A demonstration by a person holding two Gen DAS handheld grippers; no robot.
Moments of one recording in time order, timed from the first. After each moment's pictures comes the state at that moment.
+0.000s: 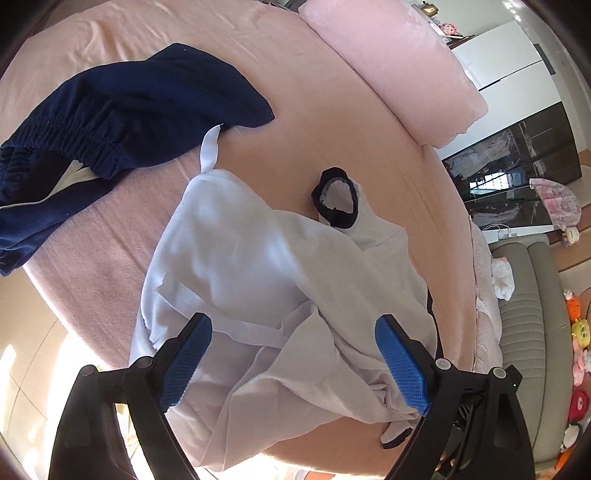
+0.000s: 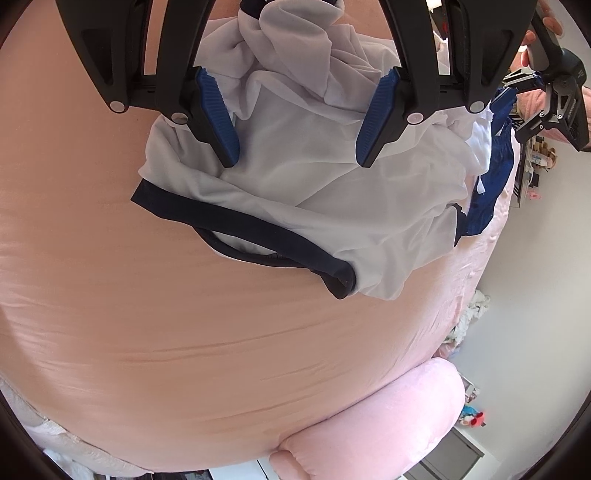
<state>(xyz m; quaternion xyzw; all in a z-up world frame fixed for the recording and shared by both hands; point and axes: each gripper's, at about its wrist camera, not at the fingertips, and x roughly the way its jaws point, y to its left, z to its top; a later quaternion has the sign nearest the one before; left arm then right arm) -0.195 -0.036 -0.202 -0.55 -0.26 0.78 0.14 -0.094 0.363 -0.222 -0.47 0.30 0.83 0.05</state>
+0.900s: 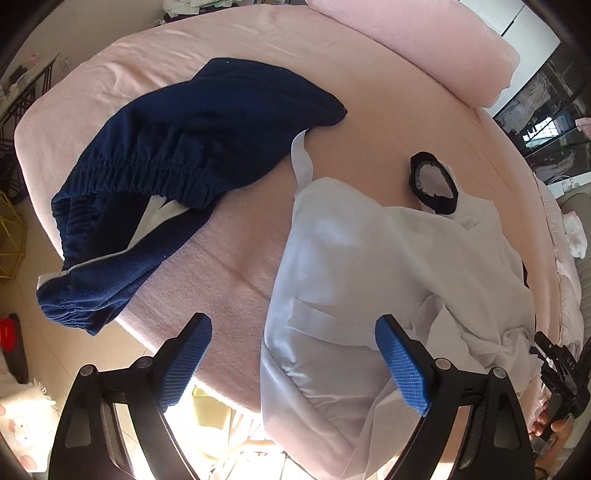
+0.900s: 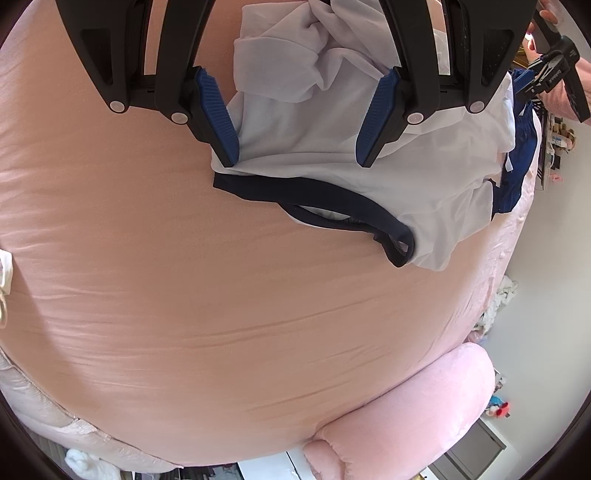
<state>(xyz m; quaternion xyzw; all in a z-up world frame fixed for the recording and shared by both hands) -0.202 -0.071 -0.229 -0.59 -0.12 0.80 0.06 -0.088 0.406 -0.222 -0.47 0.29 0.83 0.11</state>
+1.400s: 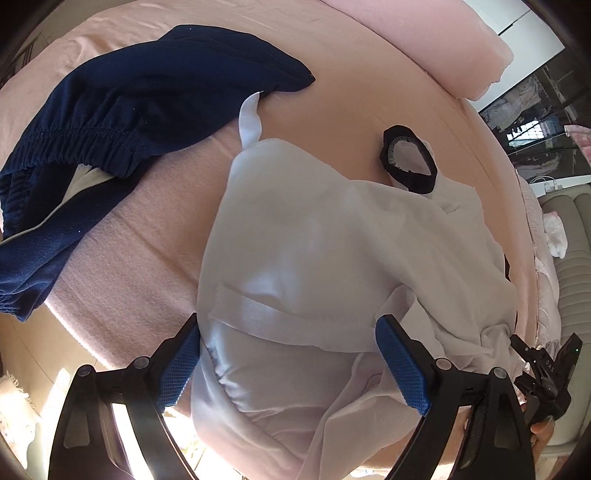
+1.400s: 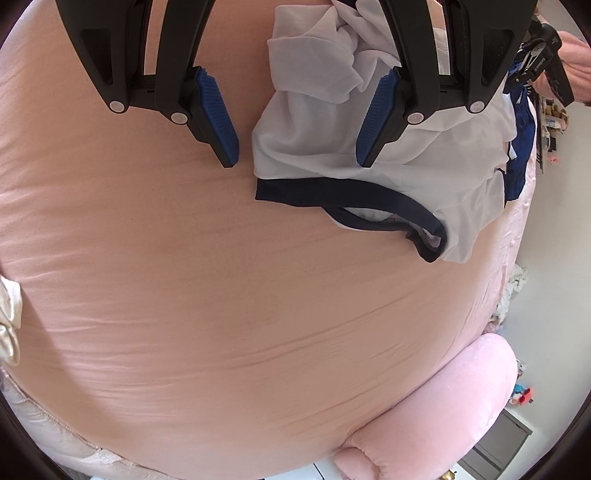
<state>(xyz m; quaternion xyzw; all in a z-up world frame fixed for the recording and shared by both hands) -0.209 -0.046 -0.242 -0.60 -0.16 0.78 0.11 -0.083 0.426 -0.237 -0.49 0.32 0.80 0.12</state>
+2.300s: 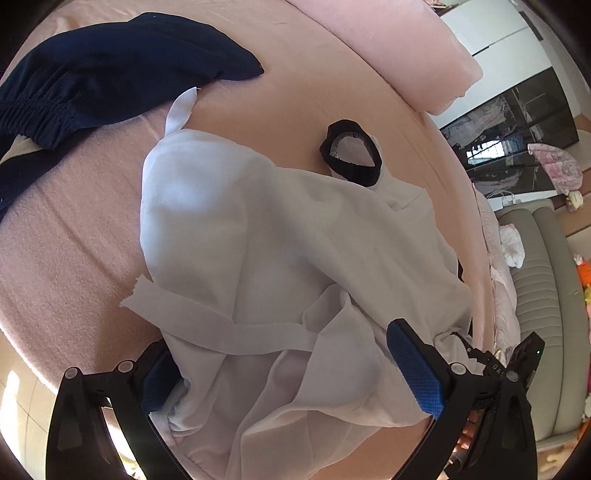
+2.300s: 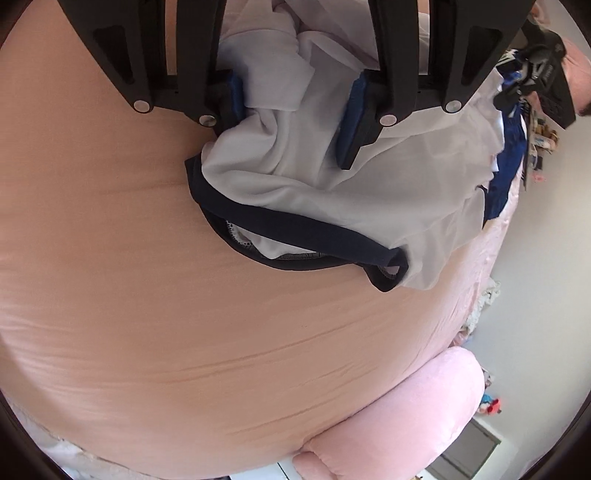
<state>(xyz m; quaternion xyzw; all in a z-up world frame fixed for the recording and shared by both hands) -0.208 -0.034 -0.255 -0.55 -0.26 0.78 0.17 -0.095 0.381 -0.253 -0.47 0.30 0.83 0.07</state>
